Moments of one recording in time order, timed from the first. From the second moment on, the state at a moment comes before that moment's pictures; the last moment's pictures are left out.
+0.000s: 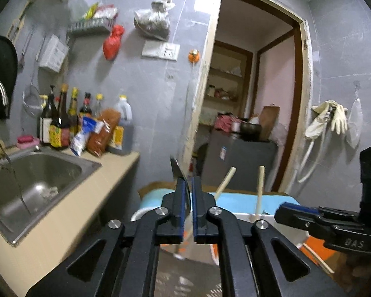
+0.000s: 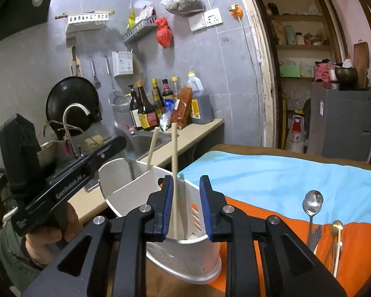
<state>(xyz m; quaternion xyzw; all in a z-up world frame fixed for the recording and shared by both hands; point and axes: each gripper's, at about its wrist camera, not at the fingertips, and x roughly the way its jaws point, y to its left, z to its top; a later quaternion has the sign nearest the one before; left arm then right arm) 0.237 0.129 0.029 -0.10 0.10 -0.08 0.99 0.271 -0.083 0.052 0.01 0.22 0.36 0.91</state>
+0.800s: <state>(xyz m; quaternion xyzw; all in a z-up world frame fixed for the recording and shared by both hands) 0.205 0.048 0.066 -0.09 0.09 -0.10 0.99 0.238 -0.213 0.101 0.05 0.09 0.25 0.96</state>
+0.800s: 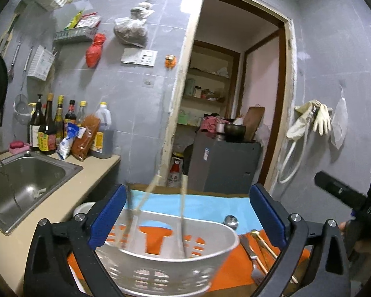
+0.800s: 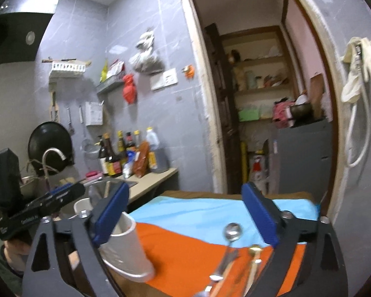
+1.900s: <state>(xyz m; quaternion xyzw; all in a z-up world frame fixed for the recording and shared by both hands) 0.236 -0.105 -0.006 0.01 0.24 -0.23 0.94 0.268 -0.323 0.012 0.05 0.27 0.19 0.94</state>
